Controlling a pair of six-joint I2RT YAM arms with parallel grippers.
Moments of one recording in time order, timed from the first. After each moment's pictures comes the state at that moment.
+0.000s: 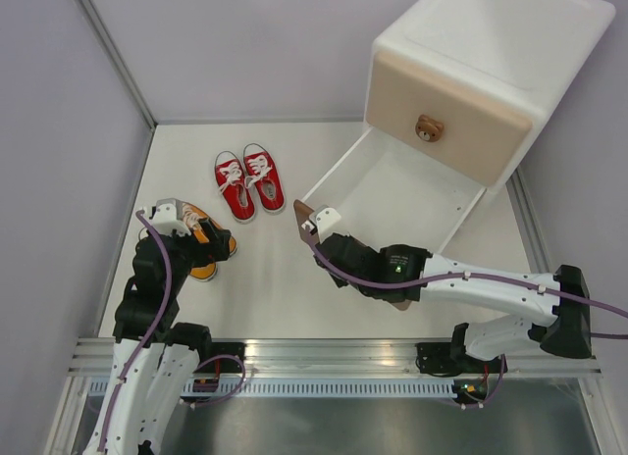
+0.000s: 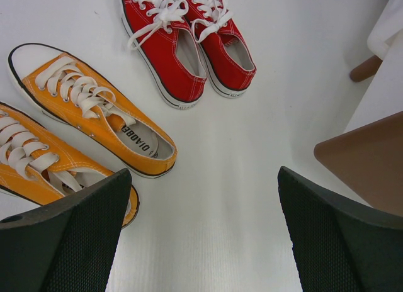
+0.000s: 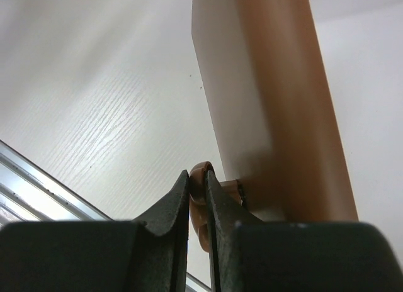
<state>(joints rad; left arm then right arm) -0.15 0.43 0.65 -0.57 -0.02 -0.30 1.25 1.33 1.15 -0.66 0.50 0.36</state>
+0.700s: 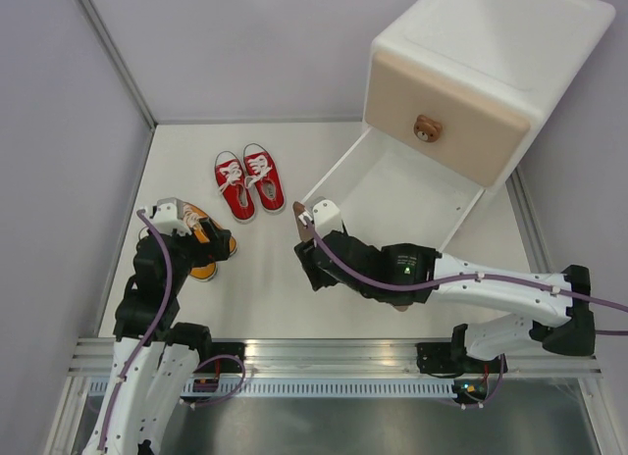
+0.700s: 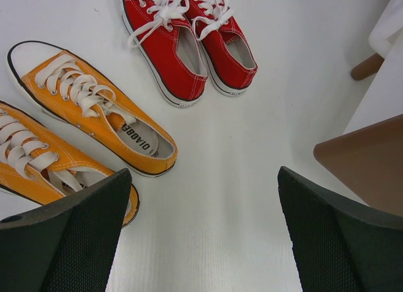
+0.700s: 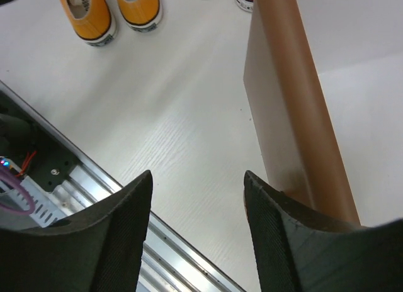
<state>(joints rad) -0.15 0.43 0.65 -0.57 -0.02 -0.30 1.32 1.33 1.29 -0.65 0.51 0.46</state>
